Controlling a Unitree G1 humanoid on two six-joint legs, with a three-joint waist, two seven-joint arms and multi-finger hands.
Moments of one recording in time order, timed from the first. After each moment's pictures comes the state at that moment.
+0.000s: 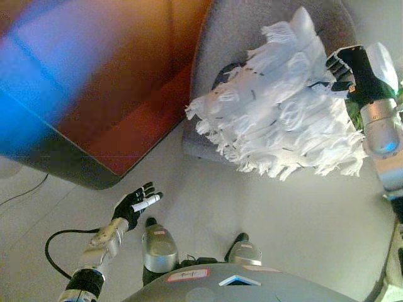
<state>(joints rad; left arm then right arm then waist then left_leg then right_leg) 0.19 0.47 -0.13 0.52 -0.51 0.04 -0.20 -0.45 -0.98 0.25 0.29 -0.10 0.10 -0.13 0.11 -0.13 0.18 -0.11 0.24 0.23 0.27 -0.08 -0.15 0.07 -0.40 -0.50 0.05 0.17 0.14</state>
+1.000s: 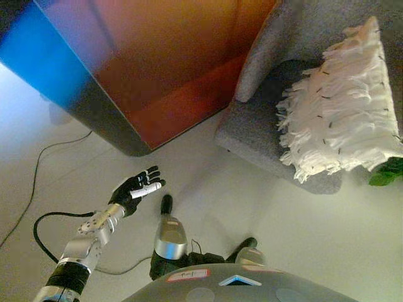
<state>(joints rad) 0.17 0.59 -0.19 0.31 -0.63 0.07 -0.25 -0.94 -1.00 0.32 0.66 0.03 0.04 -0.46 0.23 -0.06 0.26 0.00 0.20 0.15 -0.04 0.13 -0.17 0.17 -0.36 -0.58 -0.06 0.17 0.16</state>
